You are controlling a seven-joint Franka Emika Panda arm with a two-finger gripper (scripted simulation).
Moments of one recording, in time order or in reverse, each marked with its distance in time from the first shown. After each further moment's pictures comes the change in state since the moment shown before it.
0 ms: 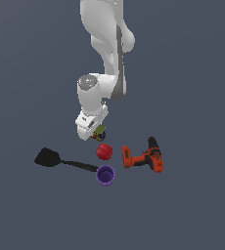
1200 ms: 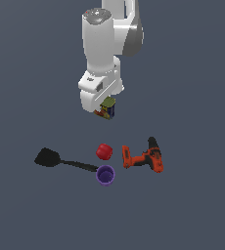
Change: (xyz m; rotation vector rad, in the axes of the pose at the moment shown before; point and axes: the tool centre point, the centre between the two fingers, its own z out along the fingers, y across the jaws) arm 0.040 -0.028 -0.177 -0.002 -0.003 0.001
